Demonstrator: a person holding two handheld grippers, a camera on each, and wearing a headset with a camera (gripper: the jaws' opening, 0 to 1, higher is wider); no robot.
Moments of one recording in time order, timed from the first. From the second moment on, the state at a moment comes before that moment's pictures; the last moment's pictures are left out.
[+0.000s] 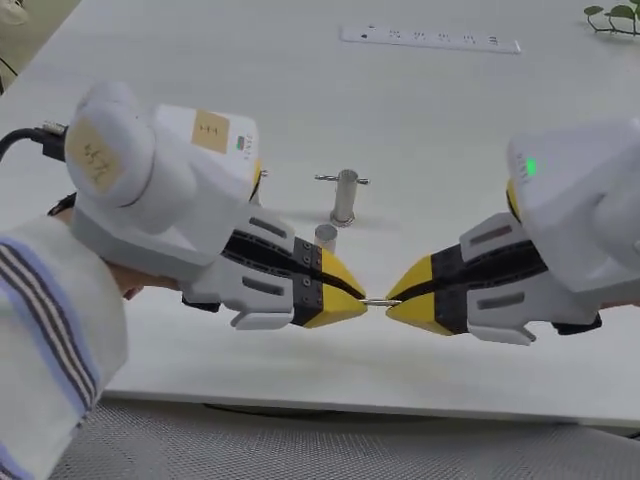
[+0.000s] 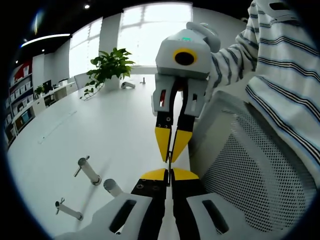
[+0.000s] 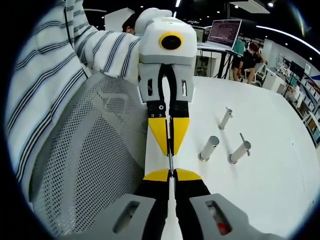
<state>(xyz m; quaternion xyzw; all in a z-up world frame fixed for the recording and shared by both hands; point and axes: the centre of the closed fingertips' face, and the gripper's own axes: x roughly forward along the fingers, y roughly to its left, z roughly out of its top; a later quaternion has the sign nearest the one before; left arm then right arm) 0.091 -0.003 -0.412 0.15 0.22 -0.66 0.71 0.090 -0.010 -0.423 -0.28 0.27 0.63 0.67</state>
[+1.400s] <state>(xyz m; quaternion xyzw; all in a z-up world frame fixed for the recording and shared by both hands) 0.170 0.029 -0.433 0.13 0.28 -0.53 0.79 0.160 -0.018 -0.443 -0.27 0.30 0.58 0.71</state>
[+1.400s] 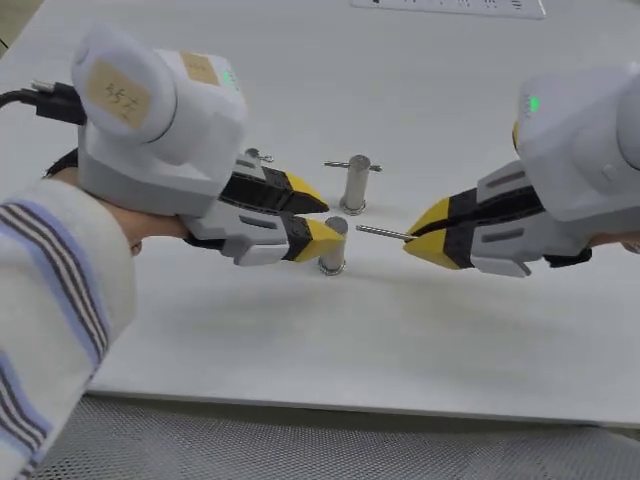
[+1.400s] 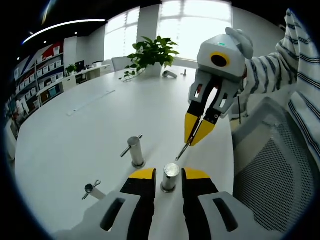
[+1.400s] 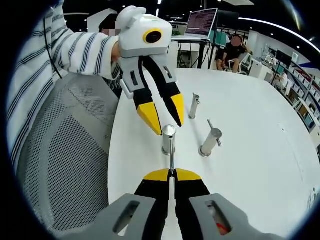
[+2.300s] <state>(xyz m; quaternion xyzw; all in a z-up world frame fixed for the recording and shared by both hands) 0.165 0.028 -0.432 0.15 0.27 -0.56 0.77 0.160 -0.002 -0.445 -0.28 0.30 0.60 0.68</state>
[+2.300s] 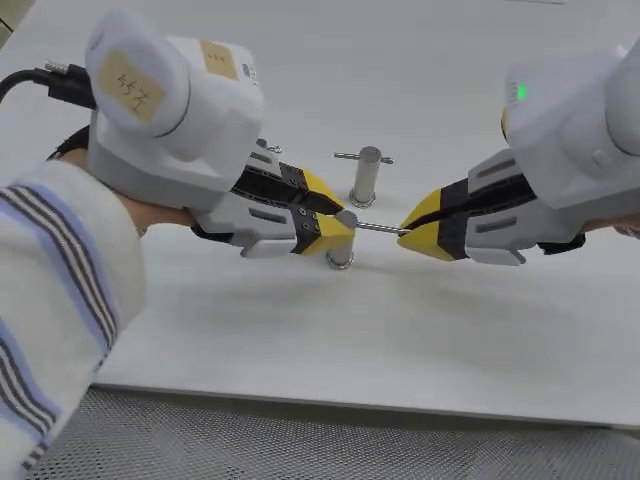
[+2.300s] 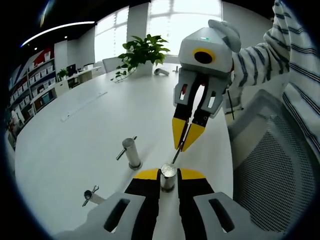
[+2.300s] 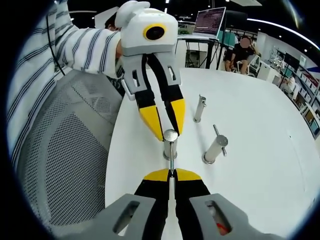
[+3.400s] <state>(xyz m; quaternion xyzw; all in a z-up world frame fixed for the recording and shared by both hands) 0.165 0.025 -0.431 0.13 0.28 -0.55 0.77 0.161 0.028 -0.446 -0.28 0.27 0.63 0.66</state>
